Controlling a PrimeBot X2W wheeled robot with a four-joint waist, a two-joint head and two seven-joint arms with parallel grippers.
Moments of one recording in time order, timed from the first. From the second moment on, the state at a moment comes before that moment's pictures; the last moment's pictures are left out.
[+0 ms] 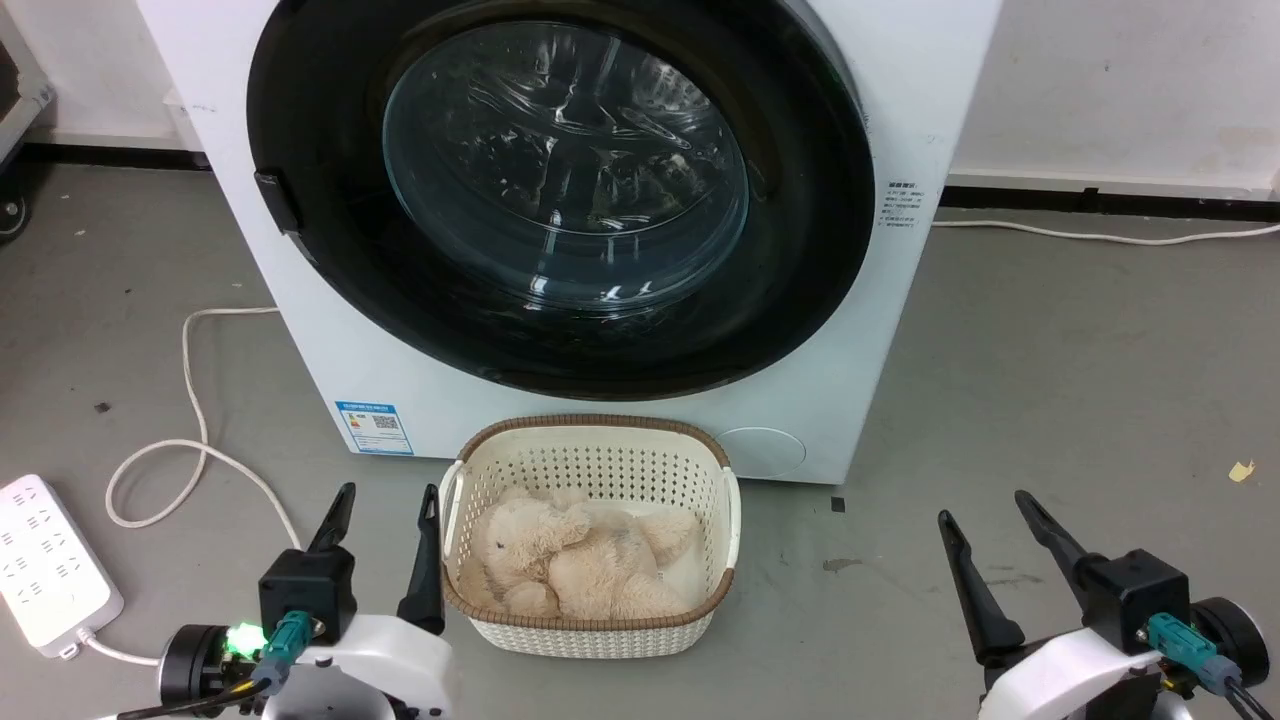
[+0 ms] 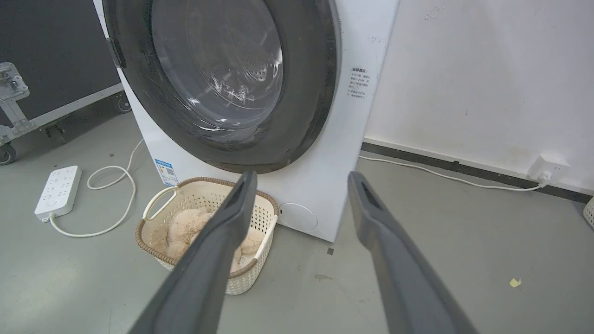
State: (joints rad) left arm -0.02 0.05 -0.01 0.00 -0.01 0.00 -0.01; right arm 0.01 -0.05 0.00 0.00 0.01 0.13 -0.01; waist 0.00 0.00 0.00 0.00
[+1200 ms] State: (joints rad) left arm -0.05 0.05 -0.07 -0.03 -0.04 0.04 -0.08; right arm -0.13 -0.13 -0.01 -0.01 0.17 0.13 -0.04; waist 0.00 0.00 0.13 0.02
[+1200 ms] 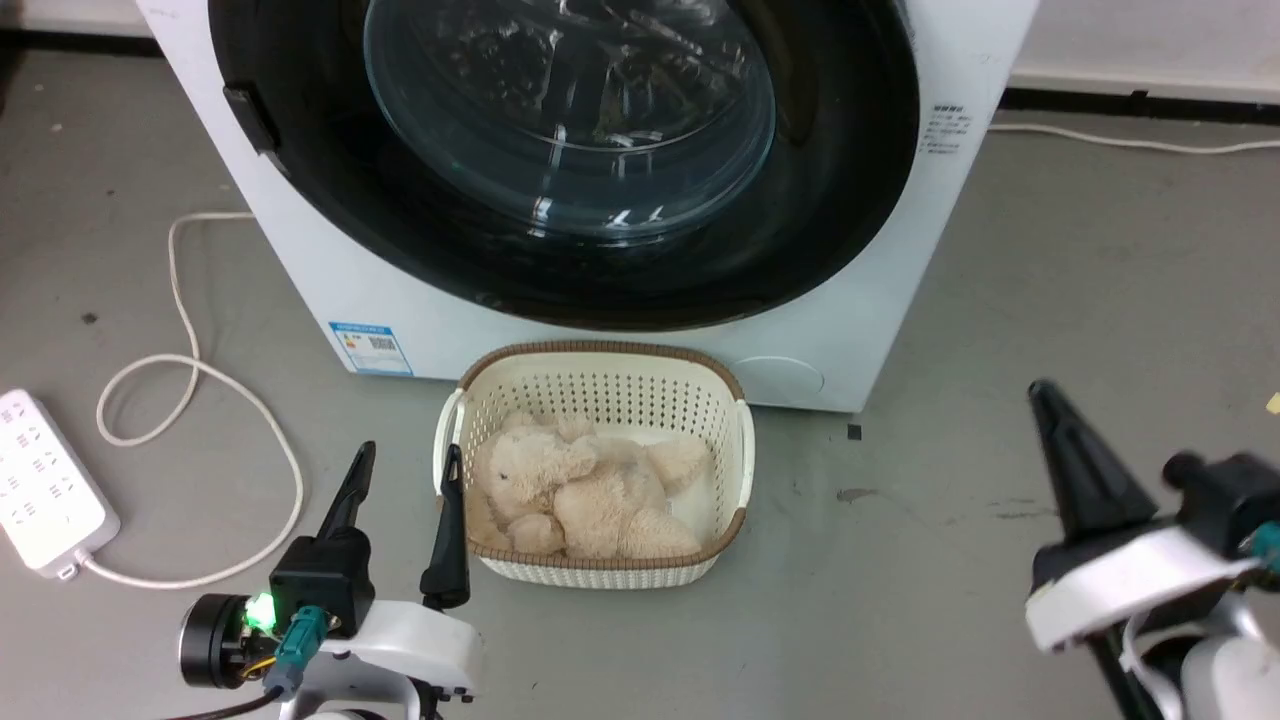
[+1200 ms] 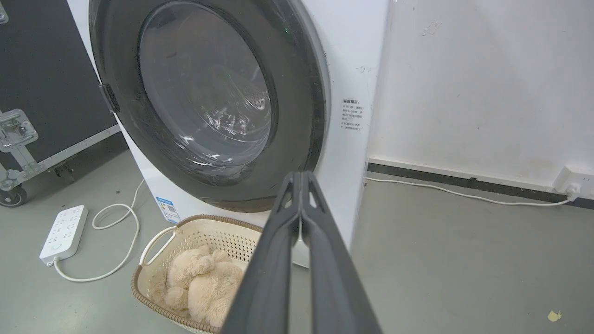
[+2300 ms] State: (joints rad) left arm -0.13 0.05 -0.16 -0.08 -0.08 0.10 -0.16; right arm -0.85 -0.18 -0.27 0.47 0.70 0.13 0.42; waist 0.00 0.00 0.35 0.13
